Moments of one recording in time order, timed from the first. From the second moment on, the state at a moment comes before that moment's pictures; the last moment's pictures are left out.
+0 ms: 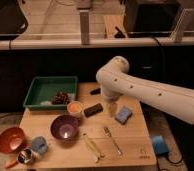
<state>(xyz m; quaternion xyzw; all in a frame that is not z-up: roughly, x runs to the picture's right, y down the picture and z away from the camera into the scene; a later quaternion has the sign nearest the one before) 0.050 0.064 0.724 -0.26 -0.04 -0.12 0.96</state>
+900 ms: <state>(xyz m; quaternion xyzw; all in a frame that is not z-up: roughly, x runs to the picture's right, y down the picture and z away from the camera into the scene) -0.034 0.035 0.747 -0.25 -0.04 -0.14 0.96</state>
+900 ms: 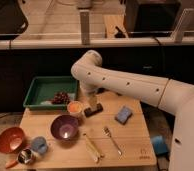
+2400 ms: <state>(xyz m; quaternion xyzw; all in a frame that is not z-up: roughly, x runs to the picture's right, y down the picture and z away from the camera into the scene) -0.102 0.025 0.802 -0.24 -0.06 -0.14 0.96</state>
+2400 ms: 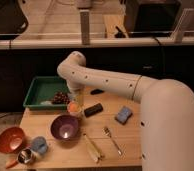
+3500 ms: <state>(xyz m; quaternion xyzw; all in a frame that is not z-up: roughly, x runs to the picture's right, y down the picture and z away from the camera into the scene) -0.112 0.008 0.834 -0.20 -0.08 -0.13 0.97</state>
